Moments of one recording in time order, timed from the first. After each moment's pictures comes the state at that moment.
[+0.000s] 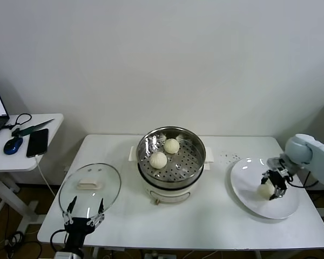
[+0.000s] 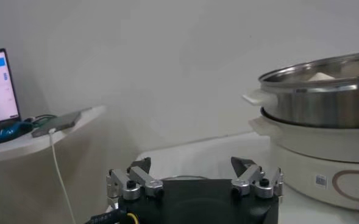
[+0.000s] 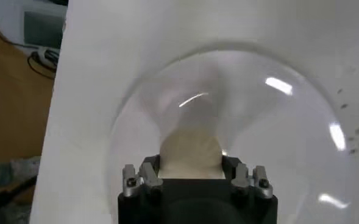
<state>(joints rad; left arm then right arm) 1.77 -1.51 -0.66 -2.08 0.08 -0.02 0.02 0.28 0.58 -1.14 1.17 -0.03 0.13 -1.21</state>
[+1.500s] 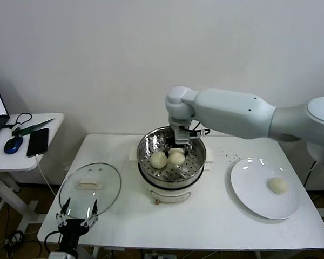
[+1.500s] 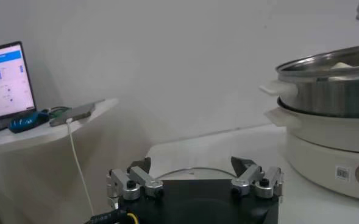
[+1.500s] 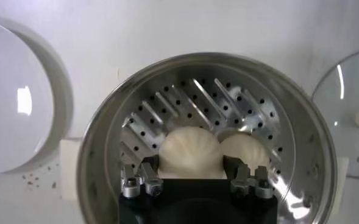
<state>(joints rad) 1.76 -1.51 -0.70 -2.05 0.05 -0.02 0.02 0.58 1.25 -1.35 1.26 -0.14 0.64 -1.20</state>
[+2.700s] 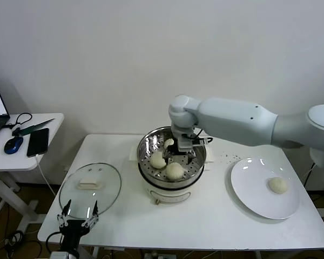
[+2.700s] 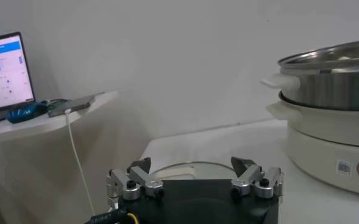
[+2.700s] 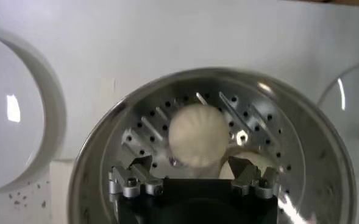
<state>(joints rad) 1.75 -1.51 -0.70 -2.03 0.05 -0.02 0.01 0.60 1.16 -1.34 1.28 -0.15 0.61 -1.14</state>
